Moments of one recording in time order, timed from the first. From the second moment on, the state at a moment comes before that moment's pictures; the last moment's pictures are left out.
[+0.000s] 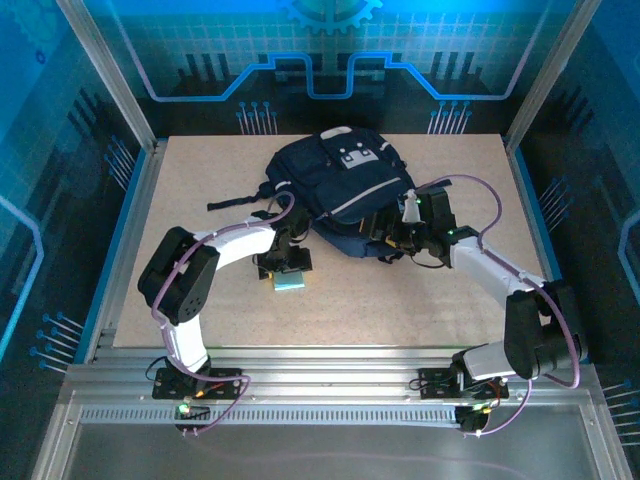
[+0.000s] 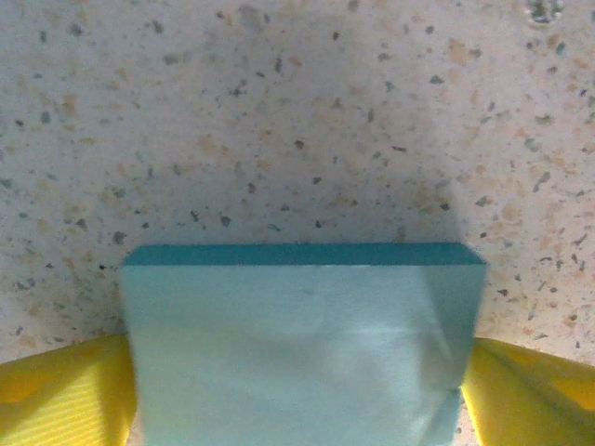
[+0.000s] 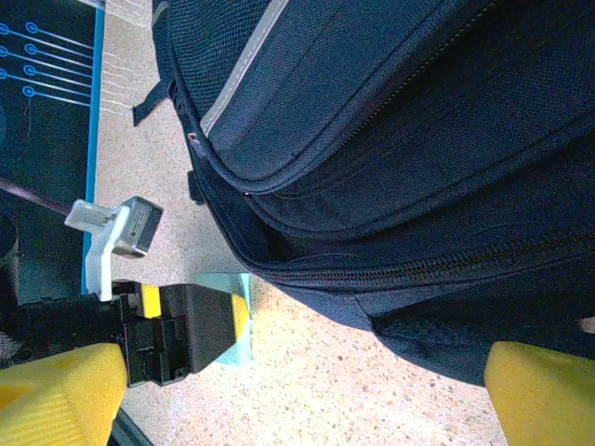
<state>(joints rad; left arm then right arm) -0.53 1.84 1.15 -0.75 0.00 -0.77 0.27 1.40 0.84 -0.22 -0.51 0.63</state>
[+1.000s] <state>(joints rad) -0.52 1.68 1.26 -0.63 0.10 -0.88 0.52 1.53 0.84 -0.06 -0.61 0.55</state>
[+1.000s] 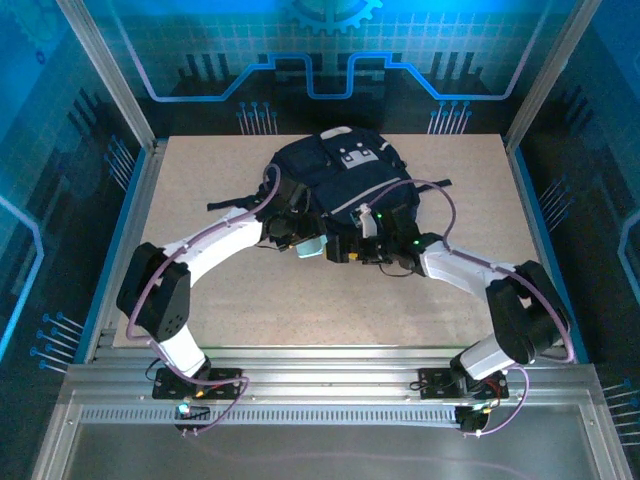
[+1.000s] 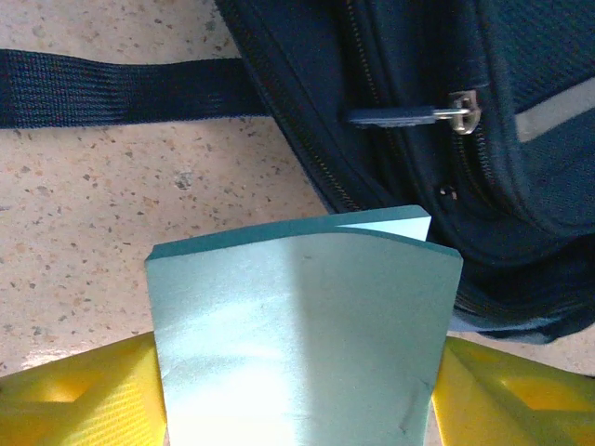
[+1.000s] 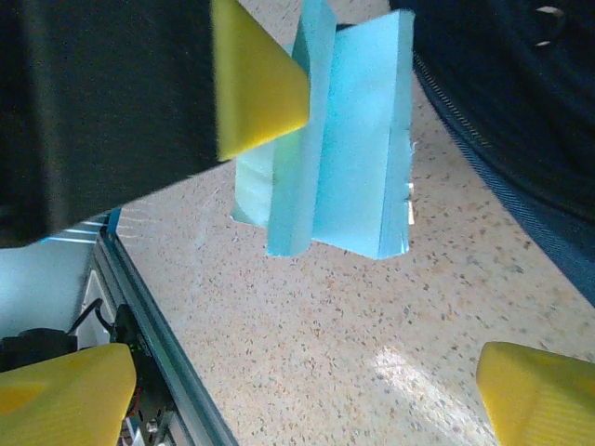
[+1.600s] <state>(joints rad) -0.52 1.52 1.09 -0.47 0.12 -1.04 0.62 1.73 0.87 0.26 -0.54 0.71</state>
